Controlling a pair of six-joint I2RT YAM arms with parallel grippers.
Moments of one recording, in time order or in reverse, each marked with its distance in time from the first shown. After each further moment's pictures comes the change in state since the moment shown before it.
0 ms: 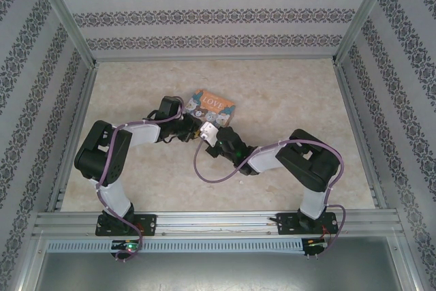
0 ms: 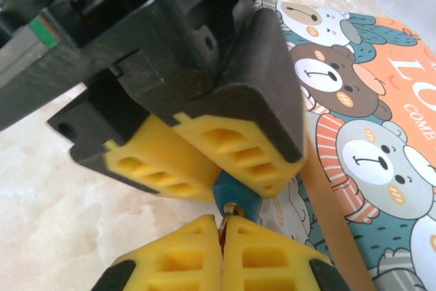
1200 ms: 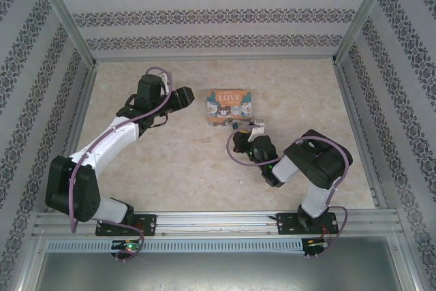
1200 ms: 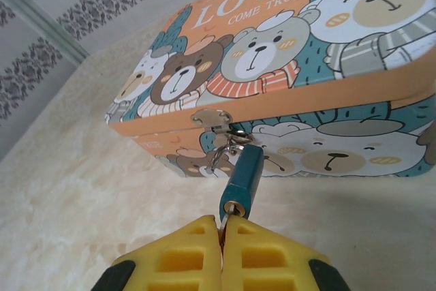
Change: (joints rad) left arm 0.052 -0.361 0.151 -0.240 -0.317 0.636; right arm -0.219 -0.036 -0.373 0.524 -0.026 0.851
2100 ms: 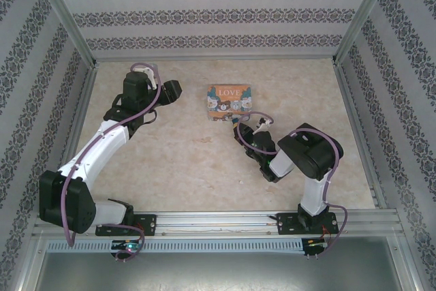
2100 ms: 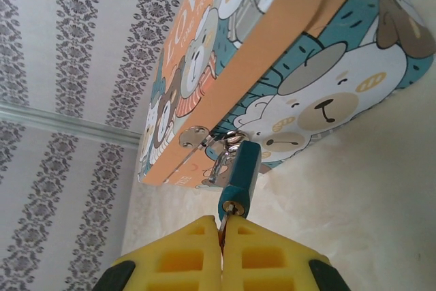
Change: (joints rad) left arm 0.069 -0.092 0.000 -0.002 -0.090 0.109; right arm -0.046 0.106 0.062 0.090 -0.018 0.574
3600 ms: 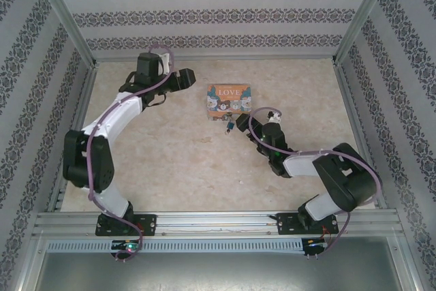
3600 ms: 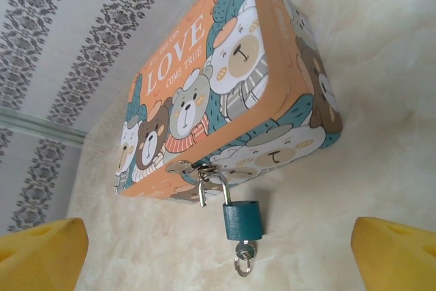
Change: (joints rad) left arm 0.031 0.383 0.317 -0.062 0.250 0.056; right arm -0.084 -0.404 0.018 -0.571 -0.010 -0.230
